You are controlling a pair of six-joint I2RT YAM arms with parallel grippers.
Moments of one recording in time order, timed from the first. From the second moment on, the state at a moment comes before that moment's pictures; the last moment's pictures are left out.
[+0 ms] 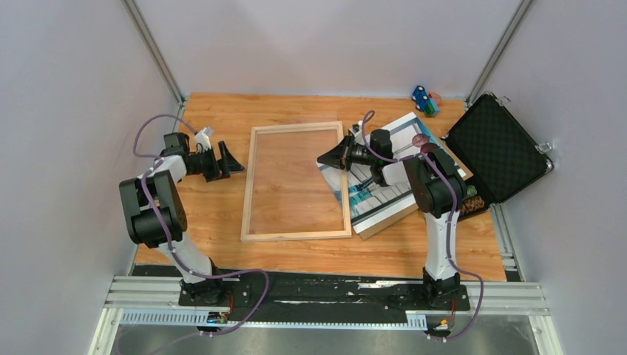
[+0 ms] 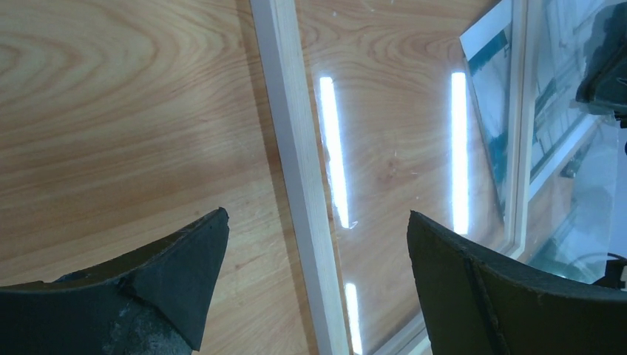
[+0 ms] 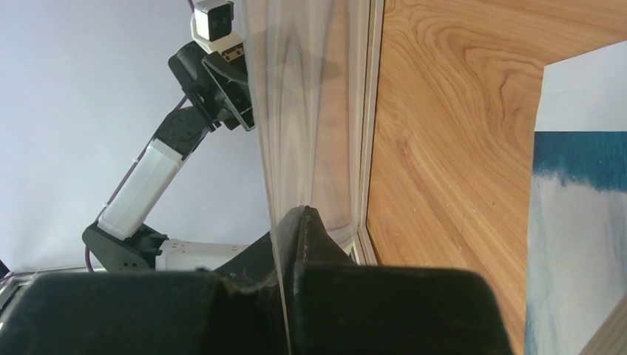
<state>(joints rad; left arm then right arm) 0.29 1.71 1.03 -0.35 0.84 0.00 0.35 2.13 1.08 0.90 -0.92 1.40</state>
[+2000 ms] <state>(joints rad) 0.23 1.89 1.04 -0.36 0.86 -0.06 0.35 2.19 1.11 0.93 -0.93 1.42</state>
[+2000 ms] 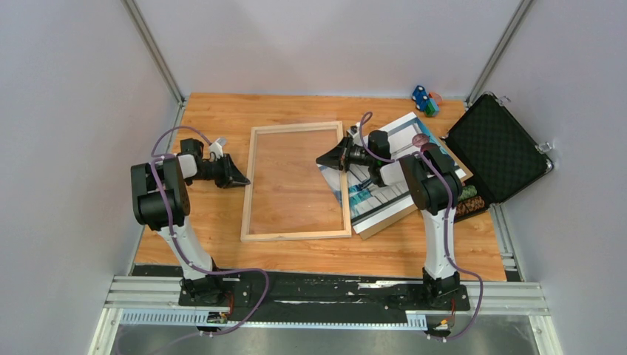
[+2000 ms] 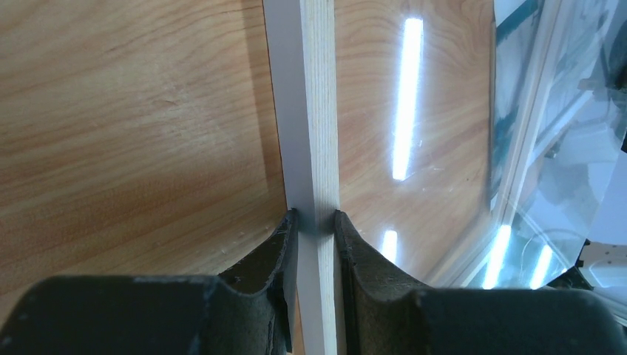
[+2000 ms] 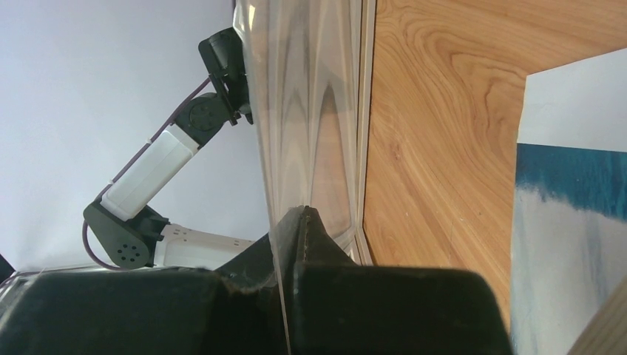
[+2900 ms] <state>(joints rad) 0.23 1.89 1.04 -0.36 0.86 -0.06 0.35 2.19 1.10 0.91 -0.91 1.40</state>
